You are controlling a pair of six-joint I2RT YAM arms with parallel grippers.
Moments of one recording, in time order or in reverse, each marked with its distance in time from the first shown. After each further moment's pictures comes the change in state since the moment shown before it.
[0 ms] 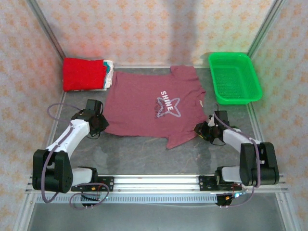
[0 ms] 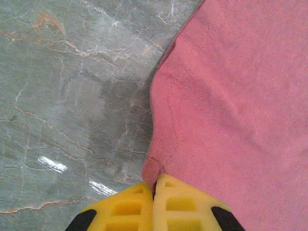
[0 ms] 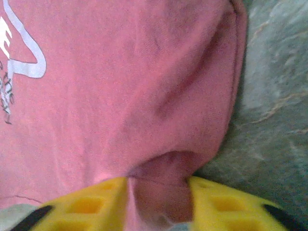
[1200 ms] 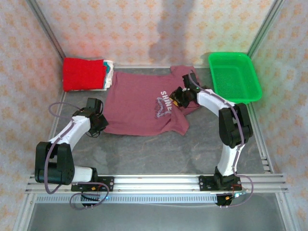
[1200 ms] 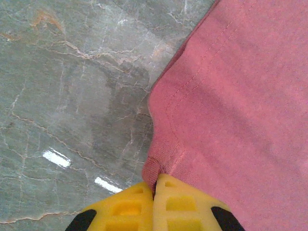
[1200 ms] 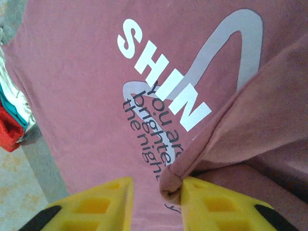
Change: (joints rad) left arm 0.025 0.080 0.025 0.004 0.007 0.013; right arm 0.301 0.549 0.861 -0.195 0.112 0.353
